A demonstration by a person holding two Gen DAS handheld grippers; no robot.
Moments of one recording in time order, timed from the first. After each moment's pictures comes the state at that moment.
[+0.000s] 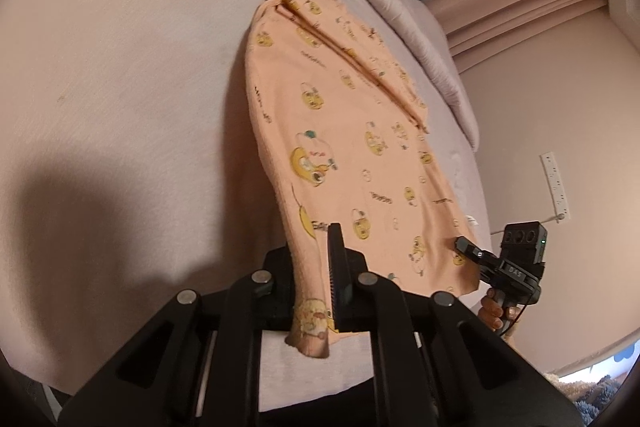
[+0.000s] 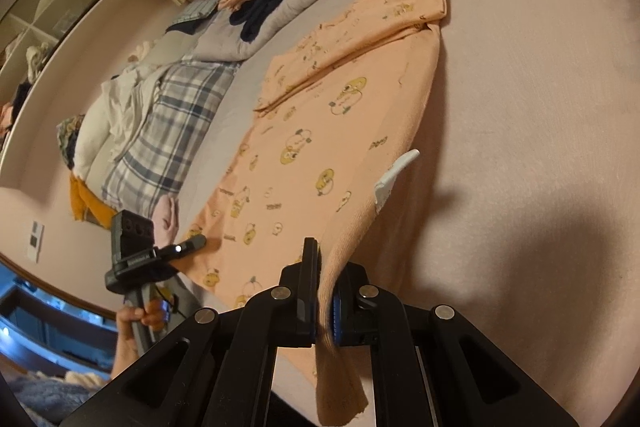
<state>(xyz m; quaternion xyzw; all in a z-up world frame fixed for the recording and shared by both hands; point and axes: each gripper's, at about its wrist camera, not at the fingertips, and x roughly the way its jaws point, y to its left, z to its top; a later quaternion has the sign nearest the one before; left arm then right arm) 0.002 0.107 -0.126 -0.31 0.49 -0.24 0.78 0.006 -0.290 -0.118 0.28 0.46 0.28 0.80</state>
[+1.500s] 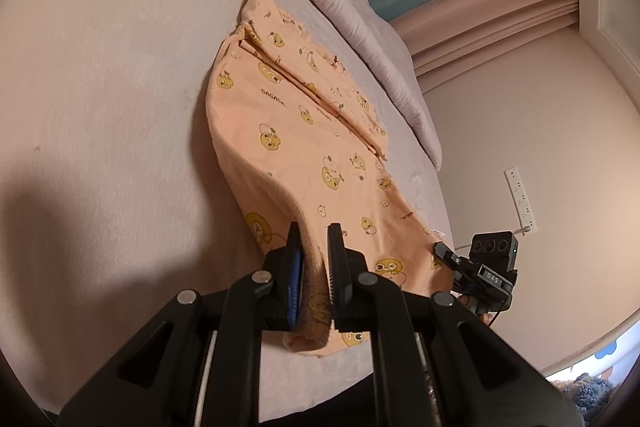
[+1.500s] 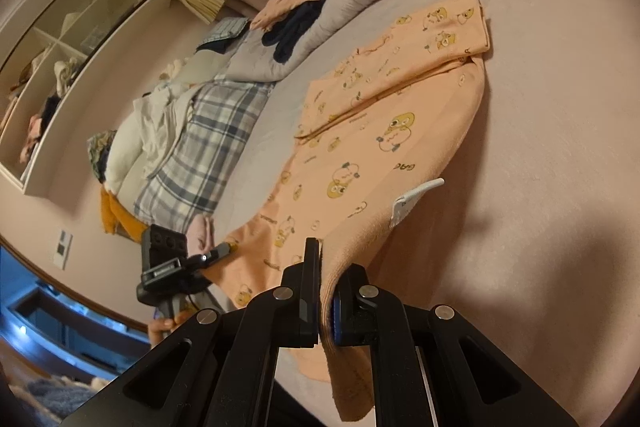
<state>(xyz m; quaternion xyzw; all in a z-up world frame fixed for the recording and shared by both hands) 0.007 0.119 -0.113 -0.35 0.44 -0.28 0.78 0.015 -0.288 -0.100 0.32 0.41 0.32 0.79</state>
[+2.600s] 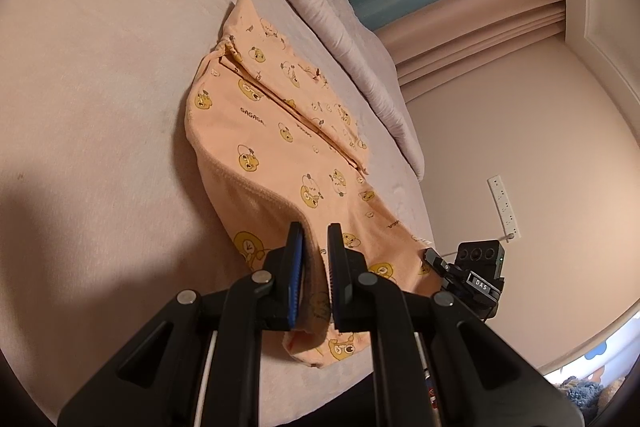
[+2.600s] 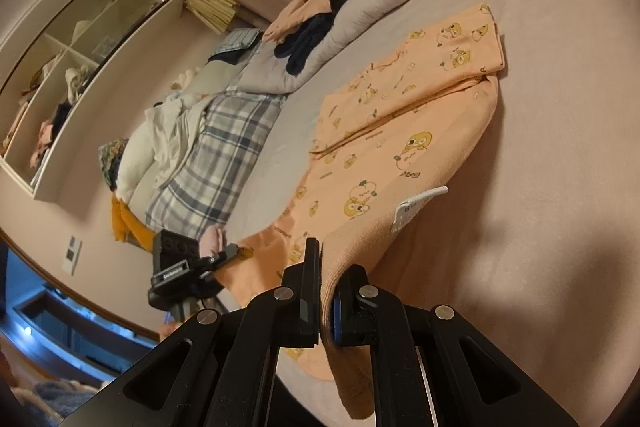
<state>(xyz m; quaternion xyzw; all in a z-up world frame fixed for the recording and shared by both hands) 0.014 0.123 -0.111 -0.37 0.42 -0.30 0.77 0.019 -0.289 -0.088 0.33 0.39 0.34 0.79</state>
